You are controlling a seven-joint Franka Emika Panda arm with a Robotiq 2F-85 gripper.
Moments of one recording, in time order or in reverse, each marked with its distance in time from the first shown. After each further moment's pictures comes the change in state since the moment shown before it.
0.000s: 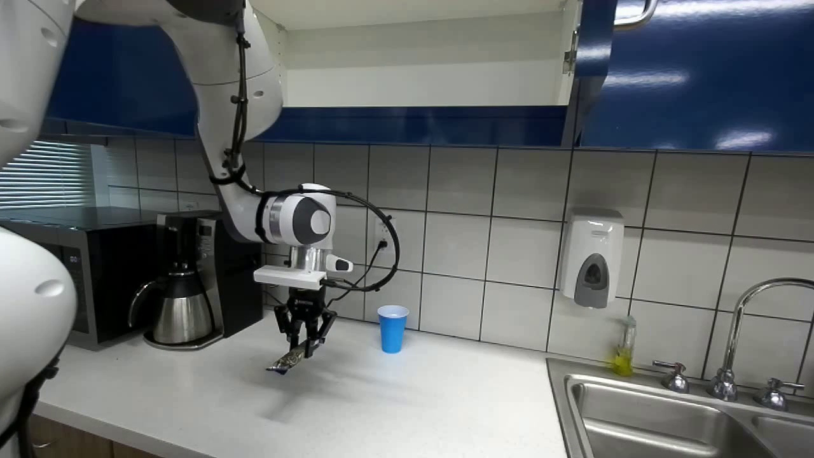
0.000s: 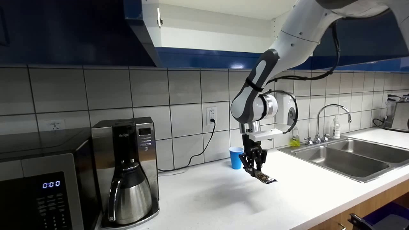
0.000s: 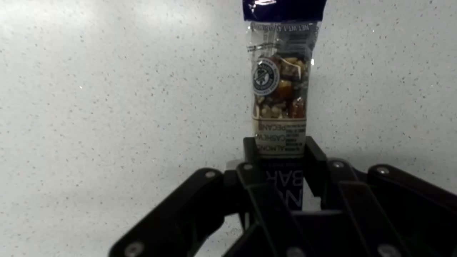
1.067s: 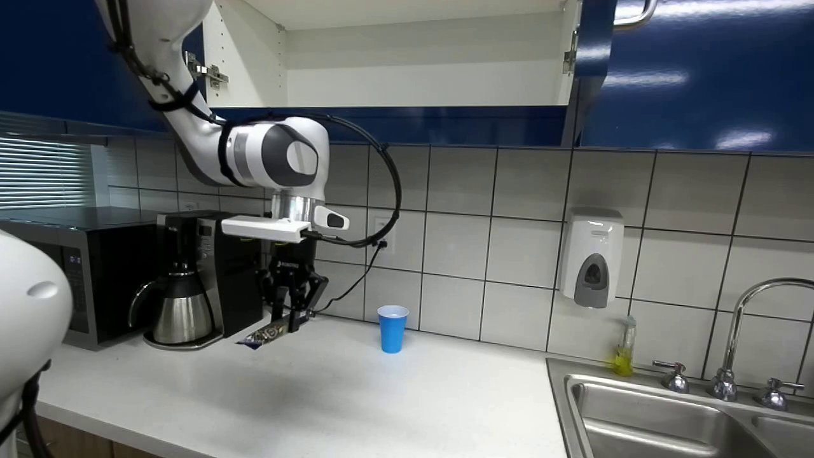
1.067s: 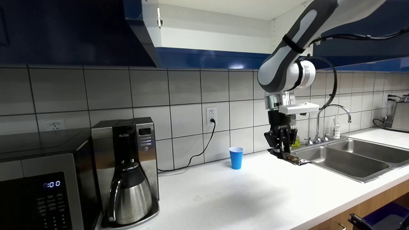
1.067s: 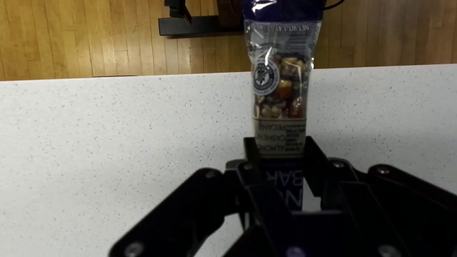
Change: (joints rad) arm -0.024 -0.510 -0.058 -0.318 0.000 -0.178 -0.023
